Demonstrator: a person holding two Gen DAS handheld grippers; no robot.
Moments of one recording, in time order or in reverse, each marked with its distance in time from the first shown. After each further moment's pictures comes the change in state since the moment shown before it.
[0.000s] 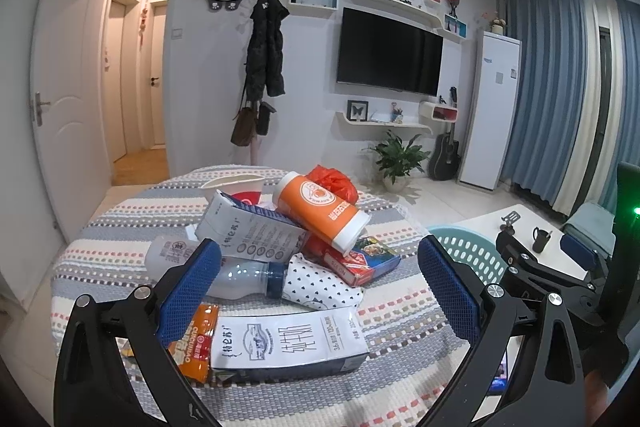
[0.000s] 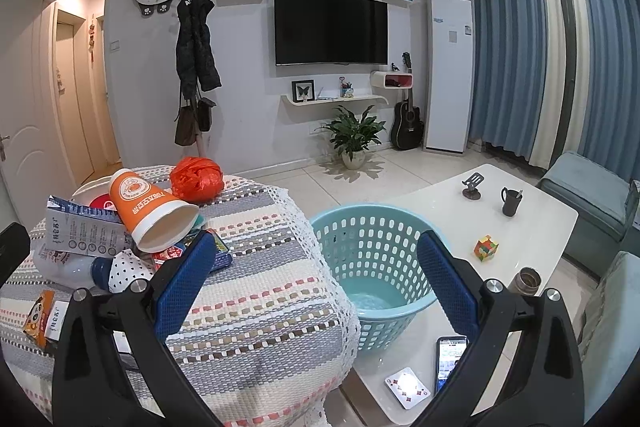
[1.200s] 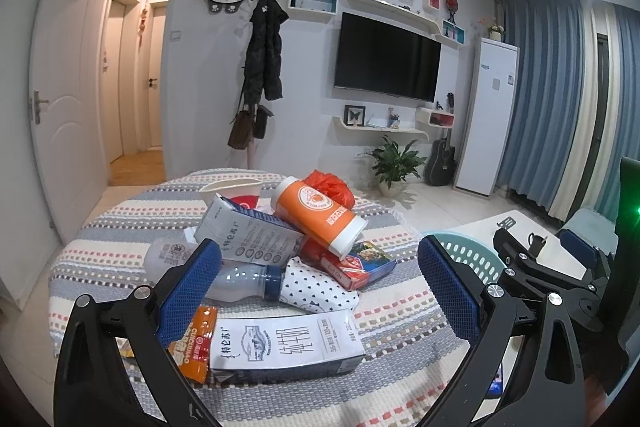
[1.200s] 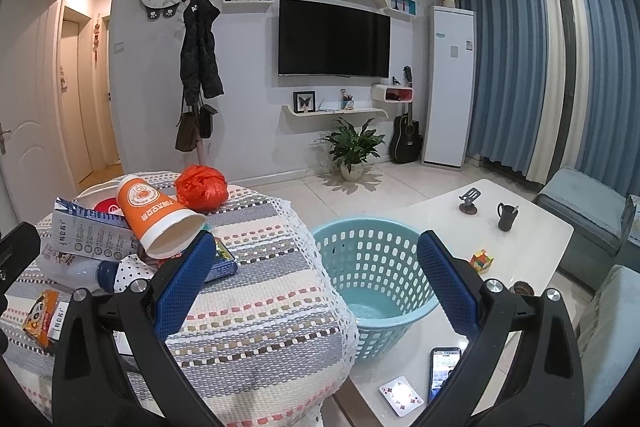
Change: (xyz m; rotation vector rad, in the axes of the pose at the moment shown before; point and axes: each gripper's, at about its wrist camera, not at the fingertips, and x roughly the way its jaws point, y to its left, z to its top) left arm -0.009 -0.005 0.001 -0.001 -0.019 -0.011; right arm -0.013 0.010 0.004 -0.029 -0.042 -0.008
